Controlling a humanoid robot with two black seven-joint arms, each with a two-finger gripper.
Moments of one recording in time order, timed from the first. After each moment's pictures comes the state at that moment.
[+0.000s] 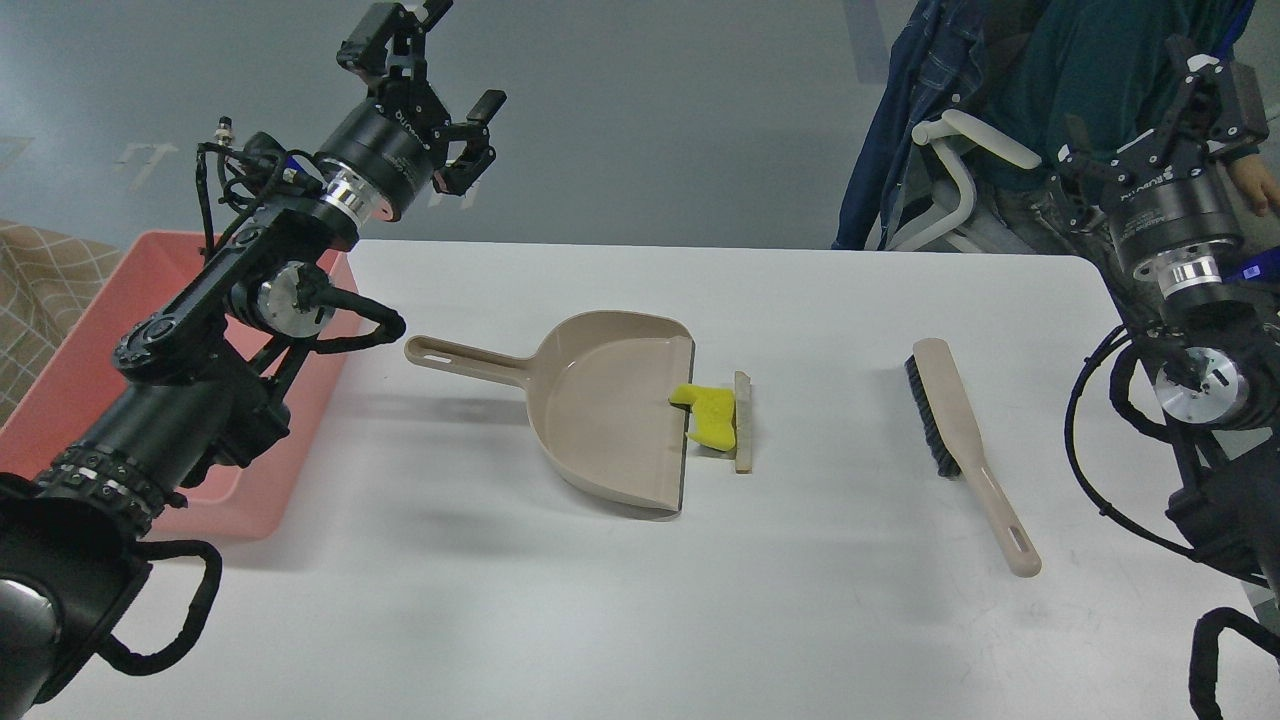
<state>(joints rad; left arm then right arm) -0.77 0.25 -1.07 -0.81 0.53 -0.36 -0.24 0.64 -0.23 1.37 0.75 -0.67 0.37 0.35</state>
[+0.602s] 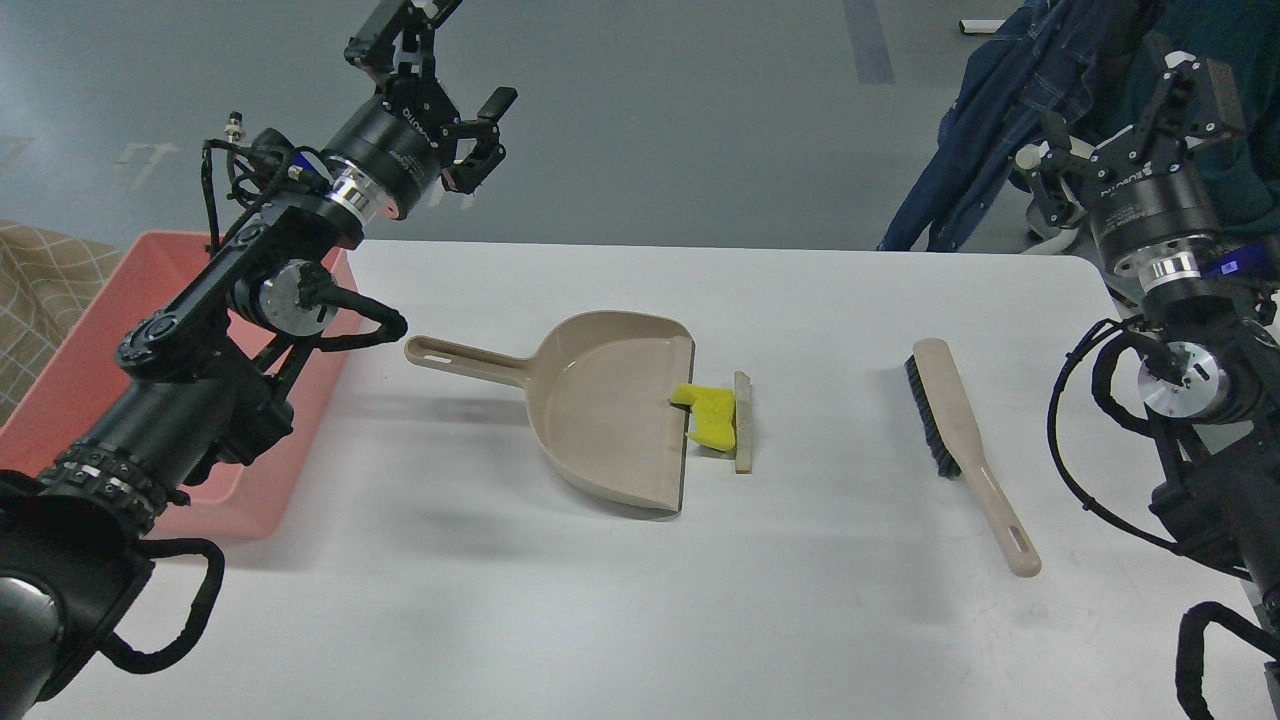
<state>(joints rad) -0.77 0.25 -1.07 -0.80 0.52 -0.41 -0.23 0.66 -0.22 1.36 0.75 -0.67 0.37 0.35</state>
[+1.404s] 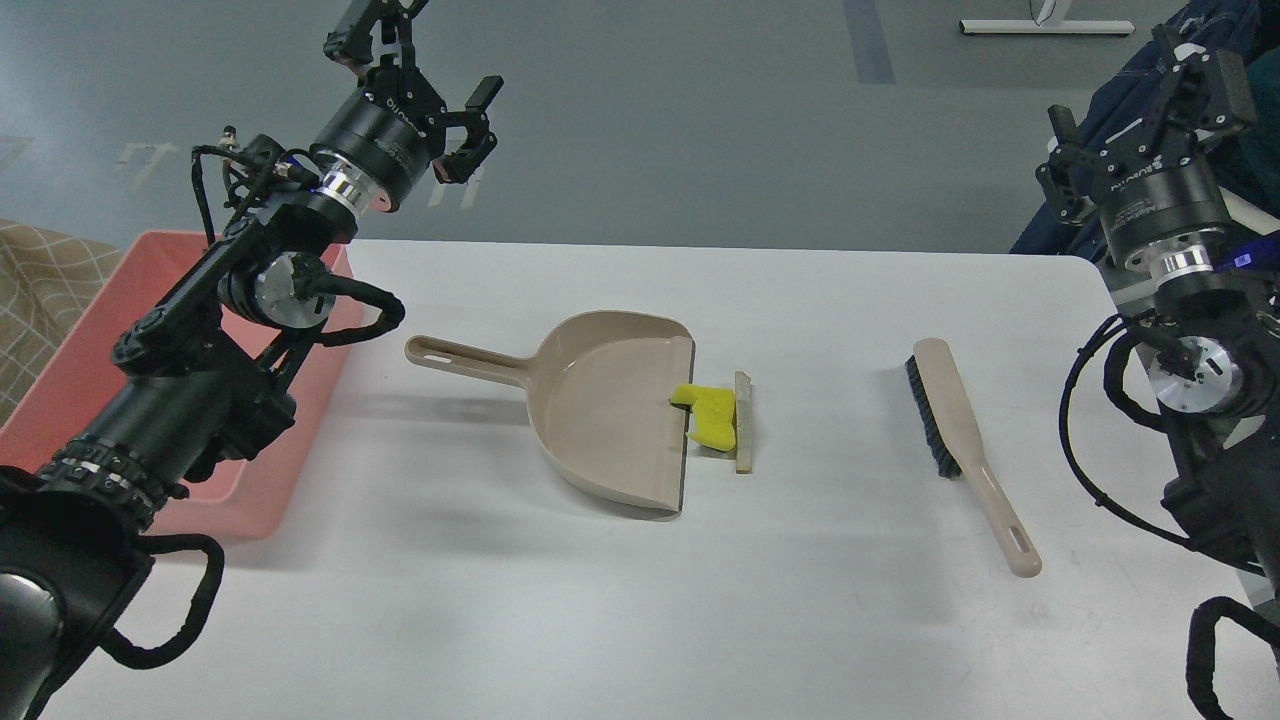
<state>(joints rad) -0.78 0.25 -1.06 -0.79 0.41 -0.36 -0.23 0.67 -0.24 1.35 0.74 -0.67 0.37 0.34</state>
